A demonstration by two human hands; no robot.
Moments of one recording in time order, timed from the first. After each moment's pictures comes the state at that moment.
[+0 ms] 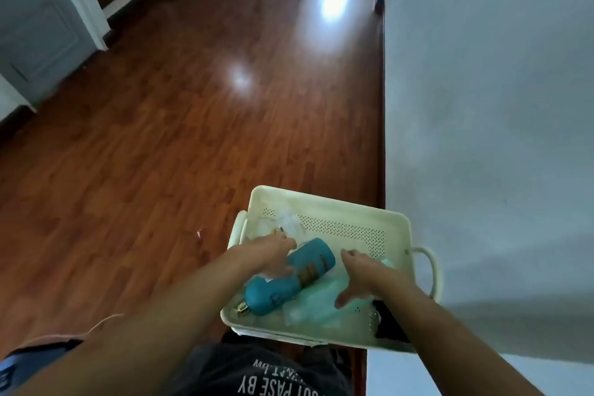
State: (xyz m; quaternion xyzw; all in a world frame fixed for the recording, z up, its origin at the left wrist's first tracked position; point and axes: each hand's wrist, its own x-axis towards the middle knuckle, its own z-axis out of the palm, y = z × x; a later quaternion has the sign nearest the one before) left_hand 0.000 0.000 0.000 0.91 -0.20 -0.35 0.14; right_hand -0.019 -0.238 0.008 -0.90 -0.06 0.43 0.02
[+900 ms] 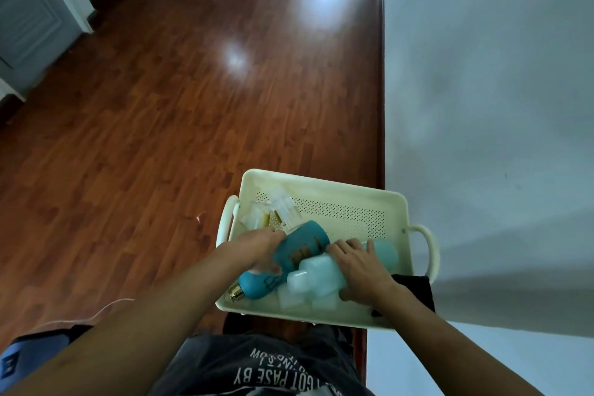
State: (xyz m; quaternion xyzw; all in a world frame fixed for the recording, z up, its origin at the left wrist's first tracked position) left_hand -0.010 0.001 -0.025 0.91 -0.19 -0.35 0.11; right_hand -0.053 -0.255 -0.020 -0.94 -0.22 0.27 -0.02
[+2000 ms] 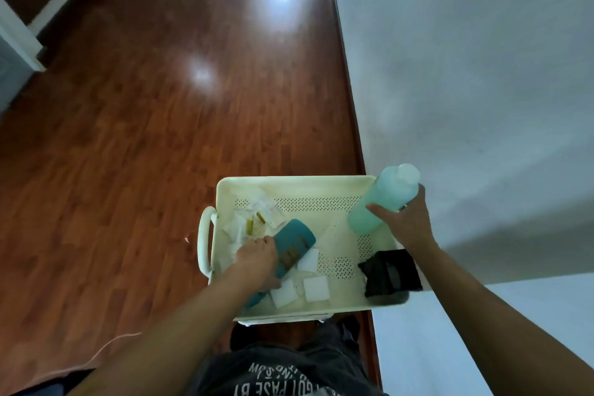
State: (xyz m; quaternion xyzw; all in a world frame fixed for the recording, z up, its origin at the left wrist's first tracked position) left_hand -0.036 -0.044 -0.021 0.94 -0.17 -0.29 -0.02; right_hand -0.030 -0.354 0.007 -0.84 0.25 -0.07 0.47
